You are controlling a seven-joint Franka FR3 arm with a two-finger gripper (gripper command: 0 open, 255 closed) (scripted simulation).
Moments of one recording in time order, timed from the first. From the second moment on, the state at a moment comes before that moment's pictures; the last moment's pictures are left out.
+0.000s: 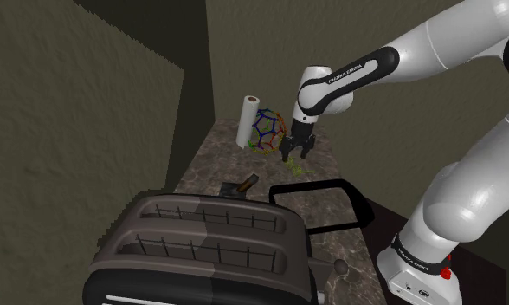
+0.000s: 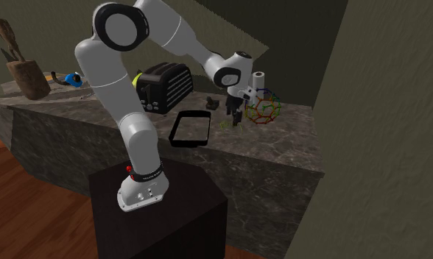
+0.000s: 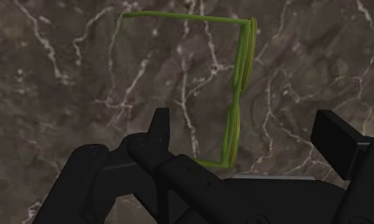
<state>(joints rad) -0.03 -0.19 -0.04 -2.46 0.22 2.25 0.09</state>
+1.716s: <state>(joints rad) -0.02 -0.16 -0.03 -2.47 0.23 2.29 0.09</state>
